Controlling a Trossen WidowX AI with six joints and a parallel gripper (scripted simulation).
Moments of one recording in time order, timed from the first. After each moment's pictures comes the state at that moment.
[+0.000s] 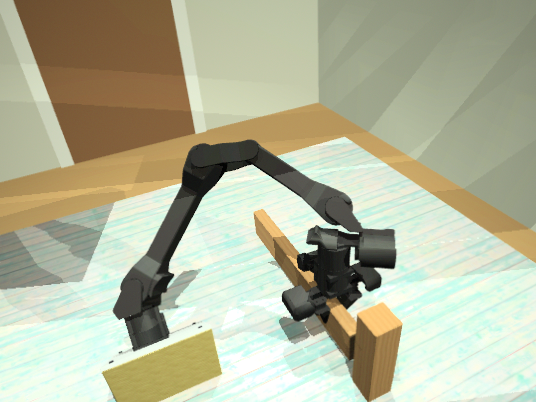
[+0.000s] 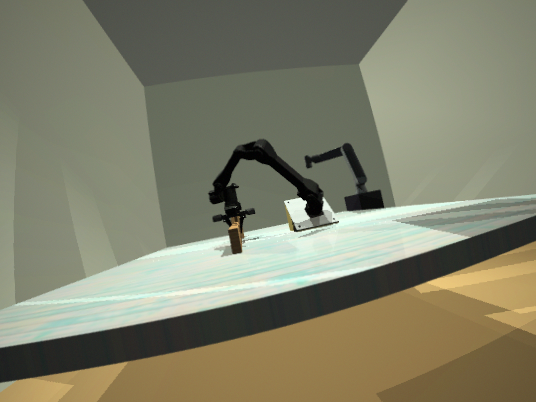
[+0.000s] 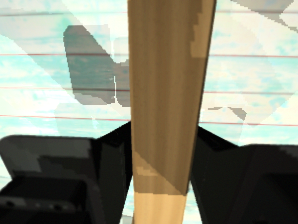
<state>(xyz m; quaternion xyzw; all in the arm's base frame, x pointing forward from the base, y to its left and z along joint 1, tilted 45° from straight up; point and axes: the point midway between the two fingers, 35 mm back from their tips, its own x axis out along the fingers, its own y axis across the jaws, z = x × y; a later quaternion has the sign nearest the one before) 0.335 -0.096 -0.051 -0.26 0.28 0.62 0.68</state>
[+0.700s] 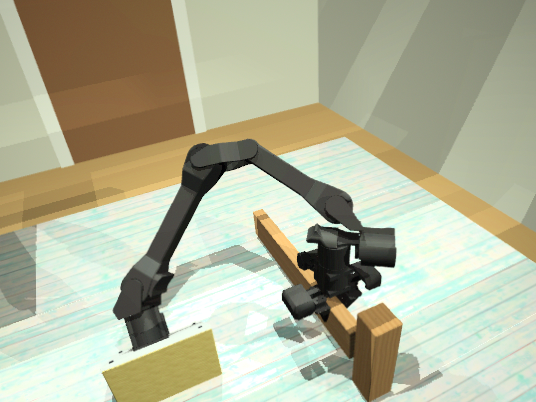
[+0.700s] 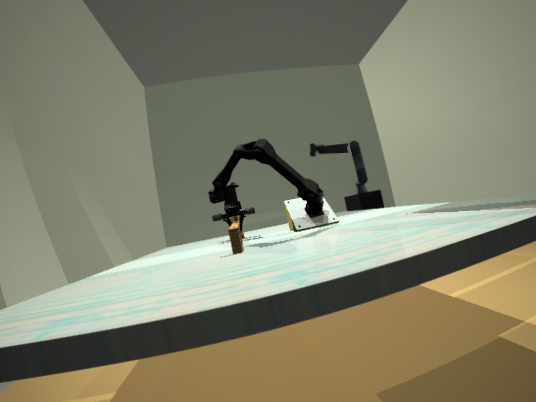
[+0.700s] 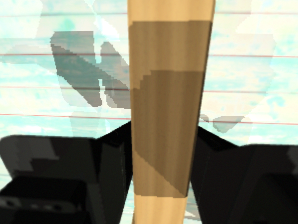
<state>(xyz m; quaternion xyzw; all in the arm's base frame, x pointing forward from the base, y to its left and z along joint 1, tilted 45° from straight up) 0.335 -0.098 -0.049 -0.26 0.28 0.62 0.68</state>
